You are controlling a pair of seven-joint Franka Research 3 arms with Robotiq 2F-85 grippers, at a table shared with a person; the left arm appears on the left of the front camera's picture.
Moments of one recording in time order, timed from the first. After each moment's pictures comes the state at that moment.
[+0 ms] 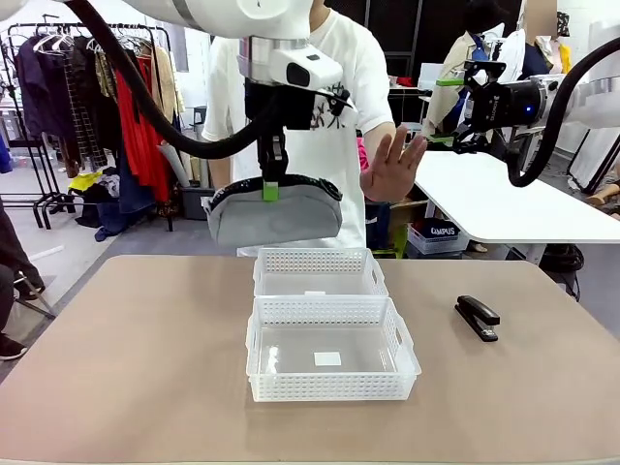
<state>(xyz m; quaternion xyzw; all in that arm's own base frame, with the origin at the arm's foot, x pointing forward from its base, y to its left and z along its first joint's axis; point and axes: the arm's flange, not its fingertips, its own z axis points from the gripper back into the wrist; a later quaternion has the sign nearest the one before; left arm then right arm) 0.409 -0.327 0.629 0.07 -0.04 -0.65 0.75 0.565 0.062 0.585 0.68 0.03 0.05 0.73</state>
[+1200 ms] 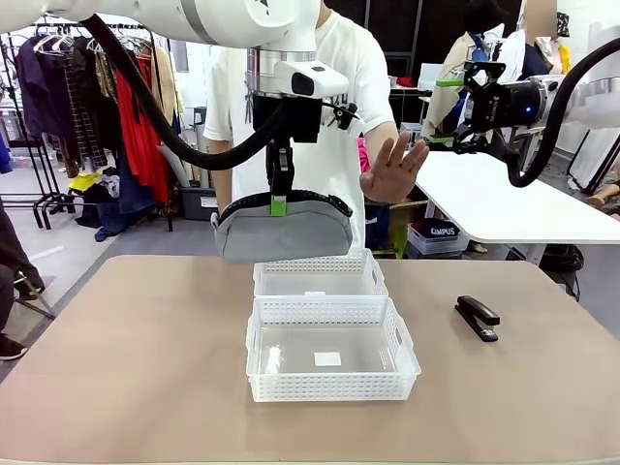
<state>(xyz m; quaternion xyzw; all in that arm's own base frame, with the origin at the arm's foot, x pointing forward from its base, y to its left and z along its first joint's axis) 0.409 -0.332 0.618 0.03 -0.02 -0.67 0.74 0.565 0.062 0.585 0.68 0.03 0.05 0.73</state>
